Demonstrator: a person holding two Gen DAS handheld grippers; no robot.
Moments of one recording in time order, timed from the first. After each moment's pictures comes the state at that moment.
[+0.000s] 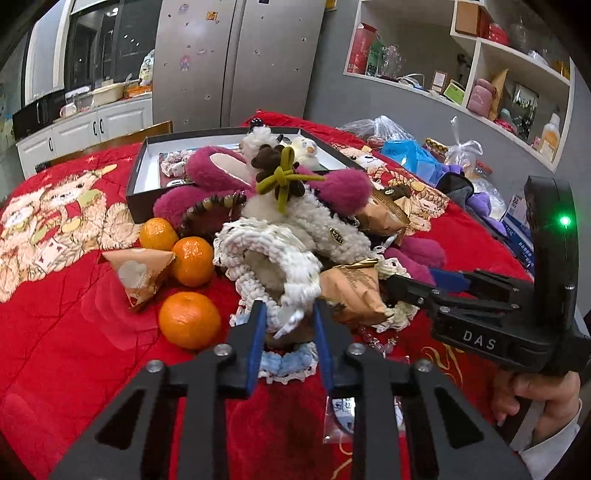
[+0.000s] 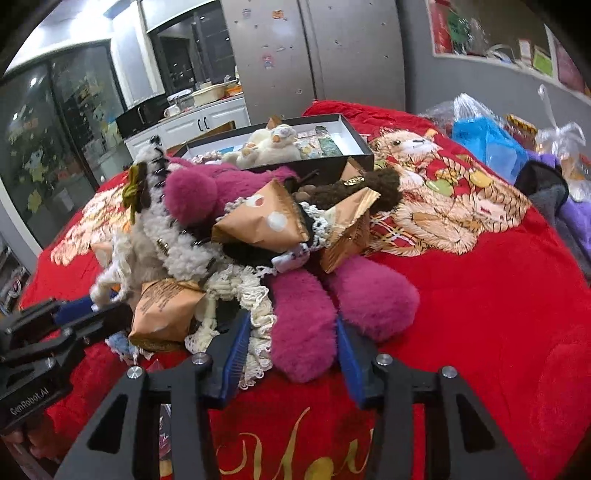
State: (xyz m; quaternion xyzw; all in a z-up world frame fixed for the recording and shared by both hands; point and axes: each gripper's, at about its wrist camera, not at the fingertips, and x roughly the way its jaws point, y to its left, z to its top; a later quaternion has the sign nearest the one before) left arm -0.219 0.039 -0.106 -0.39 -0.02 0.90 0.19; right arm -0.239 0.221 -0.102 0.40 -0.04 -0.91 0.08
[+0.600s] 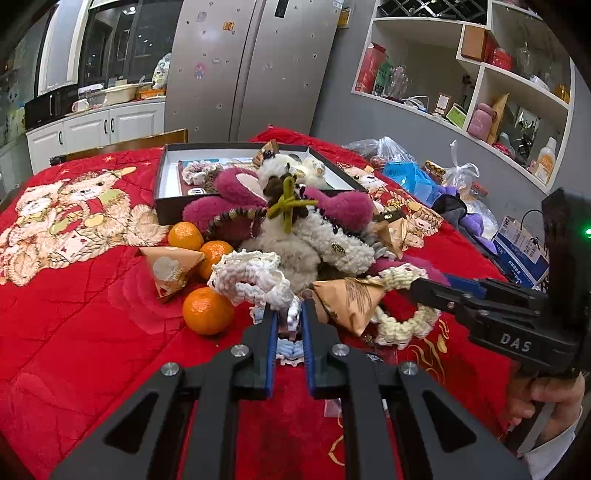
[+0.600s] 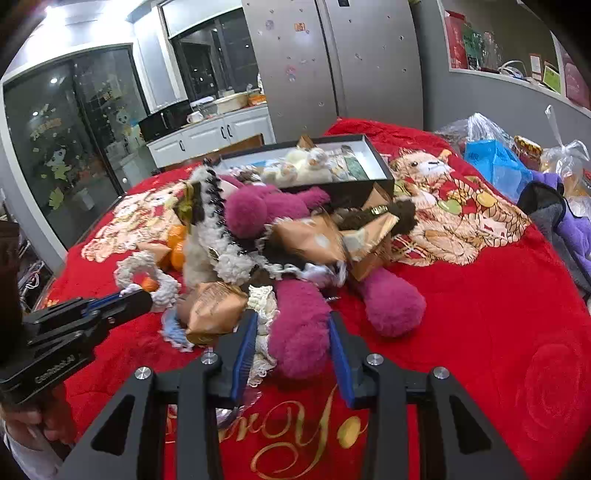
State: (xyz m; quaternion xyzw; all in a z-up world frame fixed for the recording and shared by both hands) left arm -0.194 0.014 -0.085 -0.36 -0.05 0.91 0.18; right arm -0.206 0.214 -0.068 0.38 -0.04 -0.92 0.12
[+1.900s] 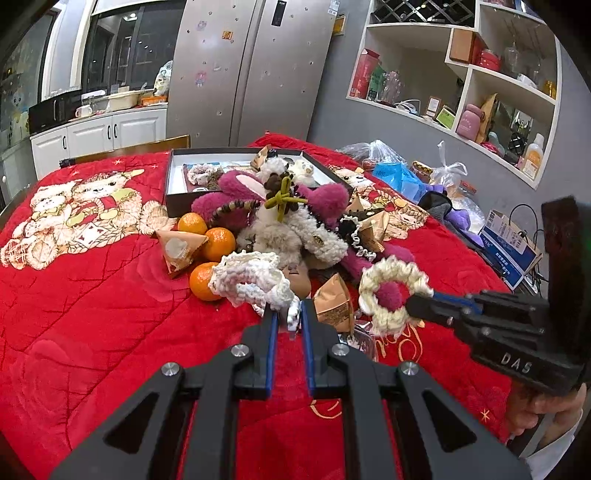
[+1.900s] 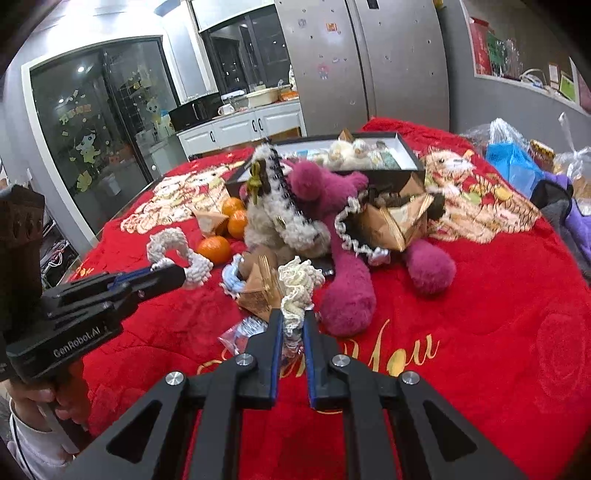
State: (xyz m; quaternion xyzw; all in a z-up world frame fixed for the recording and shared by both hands) left arm -0.143 0.013 -0.073 -0.35 -0.04 0.92 0.18; right arm -0.153 0.195 -0.060 0.38 -0.03 -0.91 0.17
